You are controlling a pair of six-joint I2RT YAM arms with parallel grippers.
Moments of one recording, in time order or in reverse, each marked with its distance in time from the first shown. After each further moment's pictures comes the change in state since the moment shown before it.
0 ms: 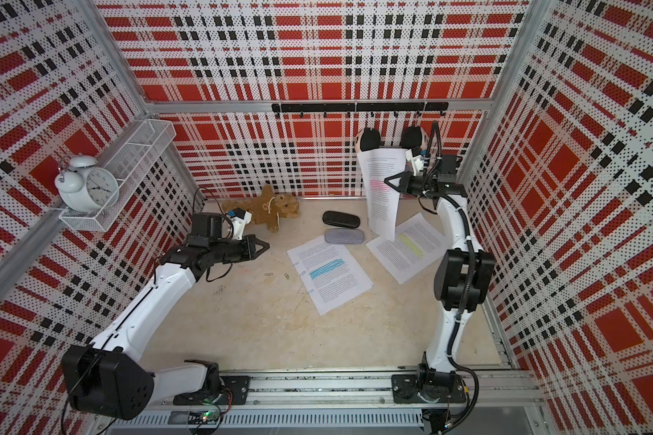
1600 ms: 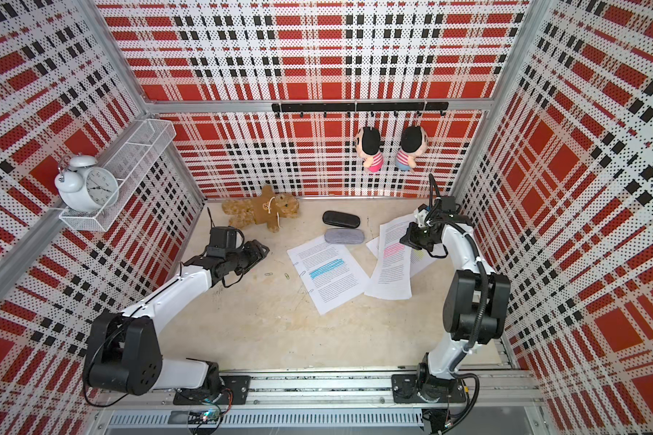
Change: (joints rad) left arm -0.004 0.125 -0.211 0.309 -0.335 -0.412; right arm -0.048 -0.286 -0.560 -0.381 0.472 -0.131
